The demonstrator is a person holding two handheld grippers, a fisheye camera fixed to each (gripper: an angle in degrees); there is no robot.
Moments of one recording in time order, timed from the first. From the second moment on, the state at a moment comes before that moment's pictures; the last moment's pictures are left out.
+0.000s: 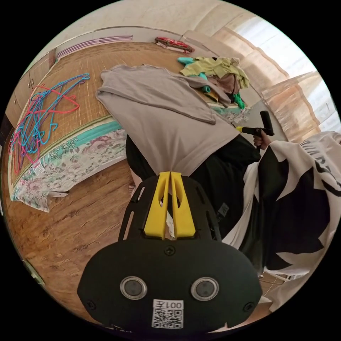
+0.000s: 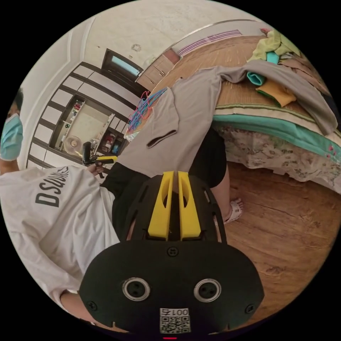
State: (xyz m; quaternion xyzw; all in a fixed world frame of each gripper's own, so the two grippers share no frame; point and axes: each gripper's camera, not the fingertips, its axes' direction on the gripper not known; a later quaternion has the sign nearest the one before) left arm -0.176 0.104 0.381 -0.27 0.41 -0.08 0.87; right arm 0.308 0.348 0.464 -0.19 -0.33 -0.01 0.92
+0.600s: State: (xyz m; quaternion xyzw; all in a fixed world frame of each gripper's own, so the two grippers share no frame) left arm -0.030 -0.049 0.423 -0.22 0.23 0.19 0.93; right arm 0.440 0.260 0.508 -0.15 0.12 -0.04 0.98
